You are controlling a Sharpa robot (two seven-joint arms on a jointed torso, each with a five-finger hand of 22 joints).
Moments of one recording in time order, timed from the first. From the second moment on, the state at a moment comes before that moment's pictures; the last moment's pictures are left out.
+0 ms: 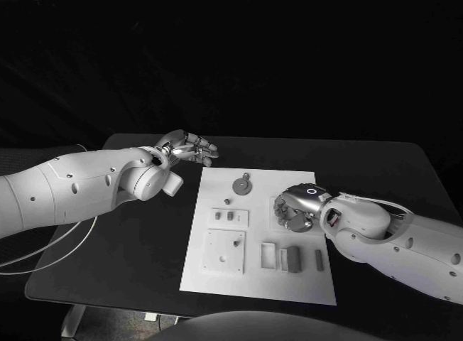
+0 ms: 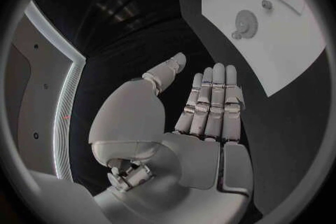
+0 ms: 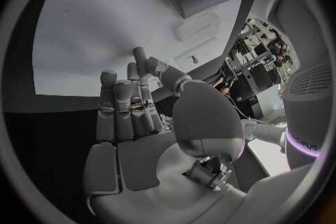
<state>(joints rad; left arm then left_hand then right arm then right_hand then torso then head) 1.21 -0.87 -0.13 1.35 -0.32 -0.28 0.17 1.14 -0.14 0.56 -0.25 0.06 0.83 0.19 0.30 0.46 1.09 0.16 0.07 0.20 0.85 0.11 0.74 0.30 0.04 0.90 0.01 0.07 1.08 1.08 -0.67 -0.13 1.44 -1.78 -0.20 -0.10 1.18 -0.07 0.65 -0.29 0.15 1.00 0.12 0.35 0.47 1.20 0.07 0.26 0.20 1.10 -0.03 1.37 0.60 0.25 0.98 0.06 0.85 1.31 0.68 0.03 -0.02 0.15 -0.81</state>
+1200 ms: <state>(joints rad) 1.21 -0.87 -0.13 1.34 -0.32 -0.28 0.17 1.14 -0.14 0.56 -0.25 0.06 0.83 0.19 0.30 0.46 1.09 0.16 0.07 0.20 0.85 0.11 0.73 0.30 0.04 0.90 0.01 0.07 1.08 1.09 -0.67 -0.09 1.60 -1.81 -0.25 -0.11 1.18 -0.07 0.66 -0.29 0.15 1.02 0.12 0.36 0.47 1.22 0.06 0.27 0.21 1.12 -0.04 1.37 0.60 0.25 0.99 0.05 0.86 1.31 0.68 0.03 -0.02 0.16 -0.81</state>
